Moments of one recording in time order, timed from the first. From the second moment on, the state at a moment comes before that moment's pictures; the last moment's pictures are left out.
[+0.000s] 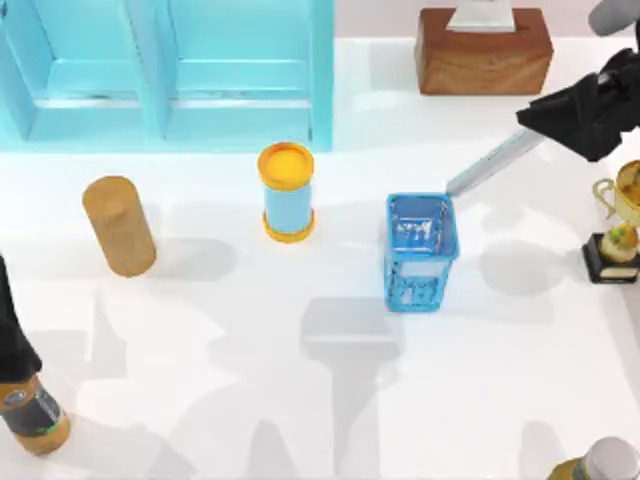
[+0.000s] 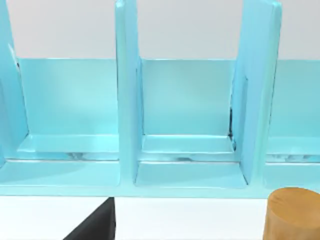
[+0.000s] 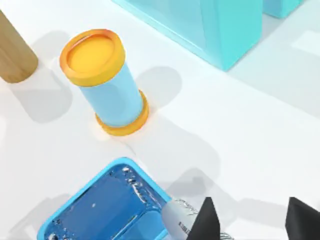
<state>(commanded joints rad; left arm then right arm) 0.00 0.00 0.00 0.00 0.00 0.00 0.08 1.62 1.16 -0.33 -0.69 -0.33</state>
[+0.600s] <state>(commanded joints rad) 0.00 0.00 0.00 0.00 0.00 0.00 0.01 1.55 1.19 -0.45 -0.76 -0.38</state>
